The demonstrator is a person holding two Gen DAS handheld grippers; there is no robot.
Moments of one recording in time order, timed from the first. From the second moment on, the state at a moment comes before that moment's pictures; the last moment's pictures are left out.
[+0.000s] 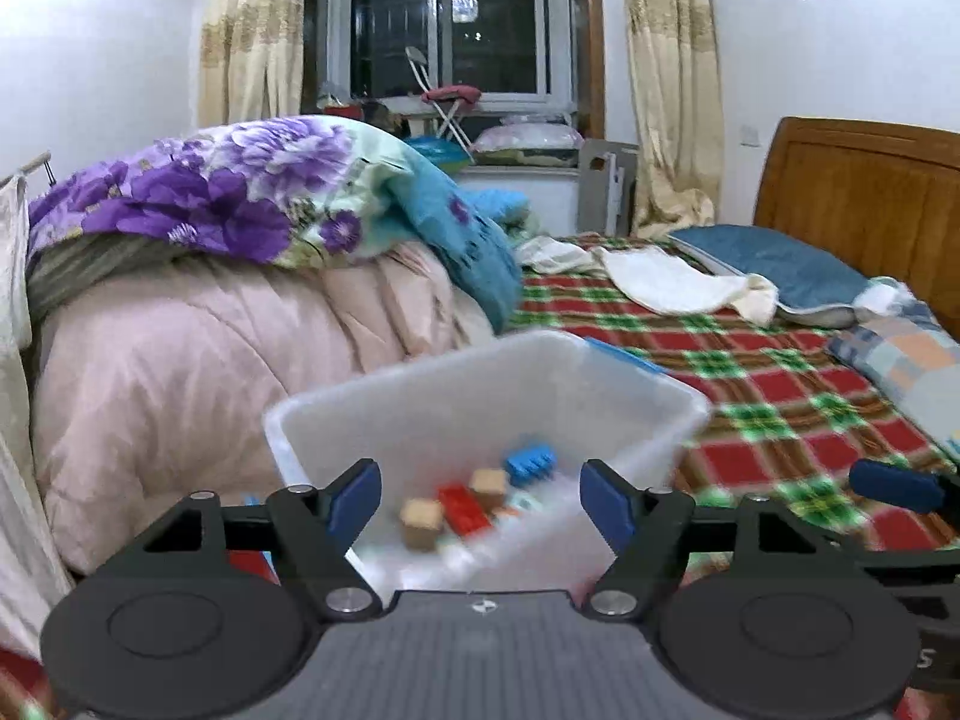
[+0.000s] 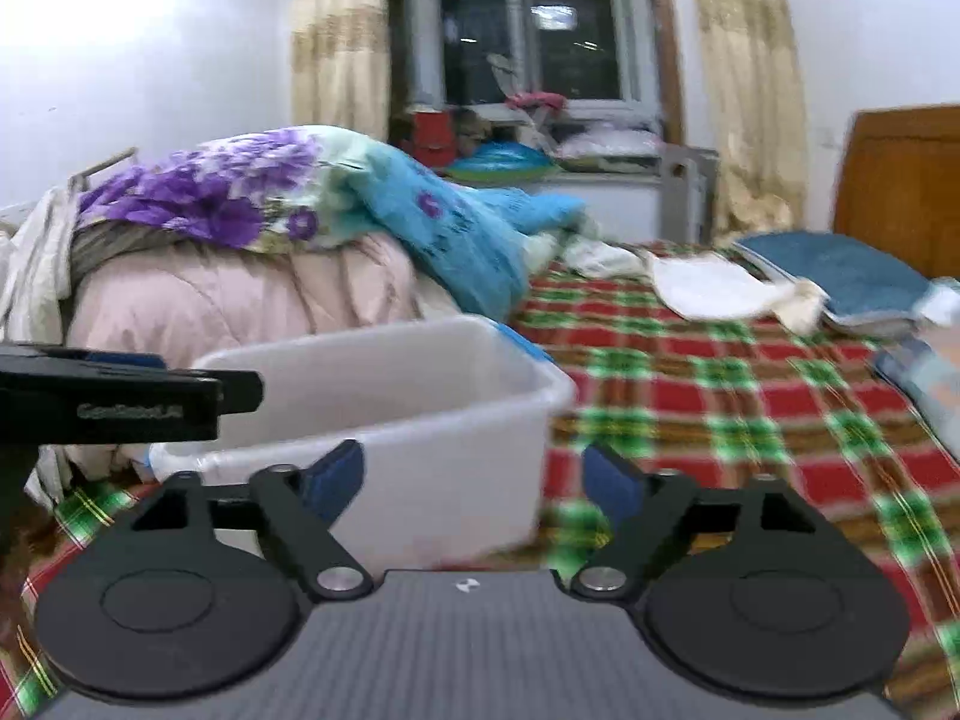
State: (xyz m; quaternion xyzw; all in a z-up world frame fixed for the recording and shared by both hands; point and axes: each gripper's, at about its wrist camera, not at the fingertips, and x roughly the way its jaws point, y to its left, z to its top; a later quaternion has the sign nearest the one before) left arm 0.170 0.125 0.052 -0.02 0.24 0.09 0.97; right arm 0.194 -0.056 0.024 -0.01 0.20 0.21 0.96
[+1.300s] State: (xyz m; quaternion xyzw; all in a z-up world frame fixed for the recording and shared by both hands) left arm 0.180 0.164 0.101 -0.04 0.30 0.12 0.95; right arm 0.187 -0.012 0.051 -0.09 0.28 0.20 0.93
